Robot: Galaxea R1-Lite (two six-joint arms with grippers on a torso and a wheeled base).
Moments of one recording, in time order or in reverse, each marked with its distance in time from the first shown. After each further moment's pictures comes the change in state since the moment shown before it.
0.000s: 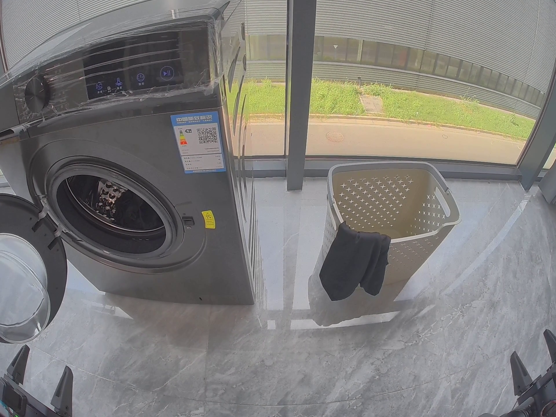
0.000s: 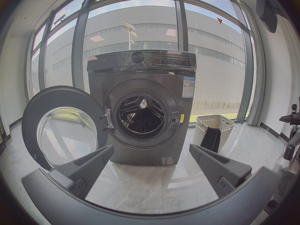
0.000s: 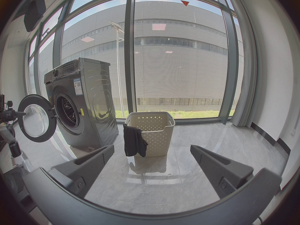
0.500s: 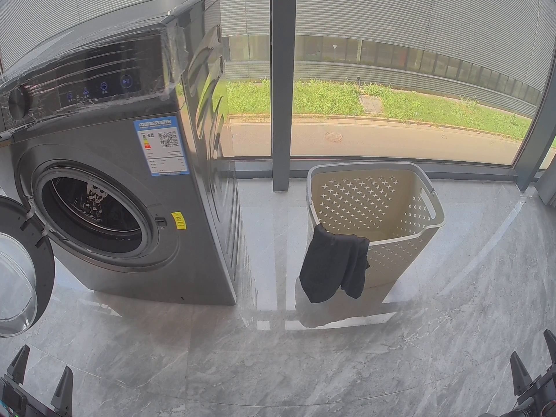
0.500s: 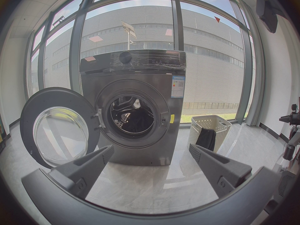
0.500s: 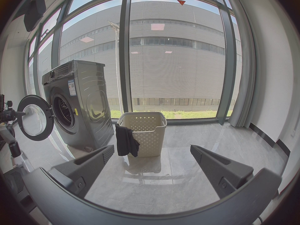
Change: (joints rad) left arm 0.000 0.000 0.000 0.000 0.000 0.000; right arm 0.000 0.000 0.000 0.000 0.000 0.000
